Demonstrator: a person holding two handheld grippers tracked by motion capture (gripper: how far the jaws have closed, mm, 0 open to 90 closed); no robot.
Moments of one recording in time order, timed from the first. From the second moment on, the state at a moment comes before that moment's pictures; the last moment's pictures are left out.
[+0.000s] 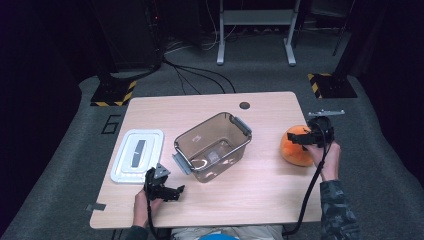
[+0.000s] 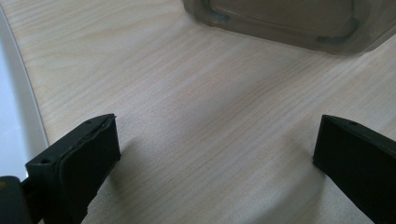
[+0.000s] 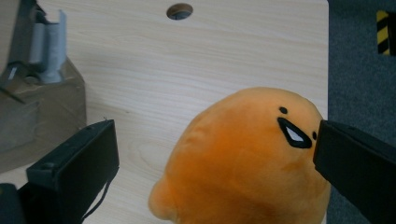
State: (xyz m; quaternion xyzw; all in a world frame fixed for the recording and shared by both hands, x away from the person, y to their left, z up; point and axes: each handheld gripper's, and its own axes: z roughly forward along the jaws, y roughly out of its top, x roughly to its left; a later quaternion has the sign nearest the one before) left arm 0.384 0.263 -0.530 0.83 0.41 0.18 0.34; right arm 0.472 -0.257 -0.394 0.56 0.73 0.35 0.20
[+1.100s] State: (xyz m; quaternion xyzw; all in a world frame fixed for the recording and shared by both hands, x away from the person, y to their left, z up) left arm 0.384 0.263 -0.530 0.83 0.41 0.18 0.34; right arm 0.507 -0.282 -0.434 0.65 0.67 0.32 0.15
